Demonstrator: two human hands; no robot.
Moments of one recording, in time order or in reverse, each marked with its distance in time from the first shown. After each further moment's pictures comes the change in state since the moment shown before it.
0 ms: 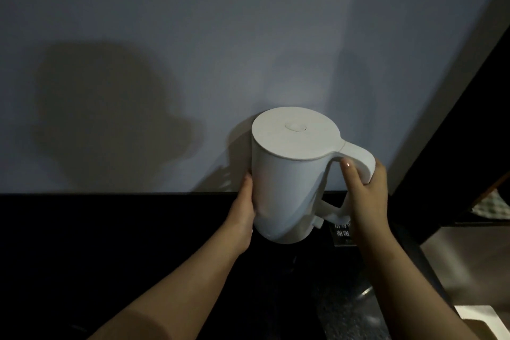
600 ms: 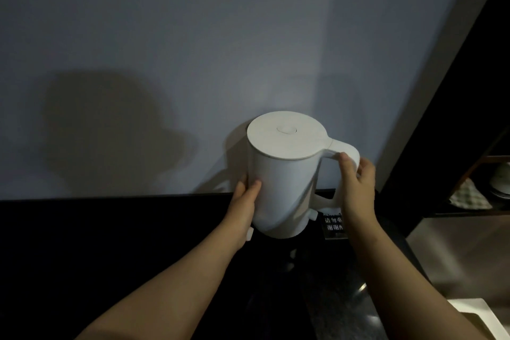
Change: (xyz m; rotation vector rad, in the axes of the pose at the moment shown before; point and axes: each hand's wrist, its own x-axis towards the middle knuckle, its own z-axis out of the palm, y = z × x) left_hand -0.028 0.005 0.007 0.178 0.029 0.111; right_hand -0.003 -0.003 -0.009 -0.135 0.077 0.167
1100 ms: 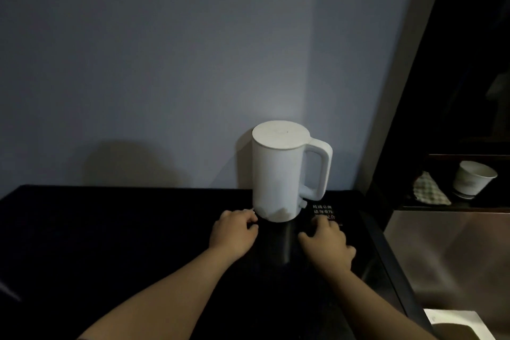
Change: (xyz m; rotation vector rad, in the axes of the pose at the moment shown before) left_hand -0.112 -0.038 -0.034 1.161 0.091 0.242; right_hand -0.125 0.017 -0.070 -0.901 -0.363 0.017
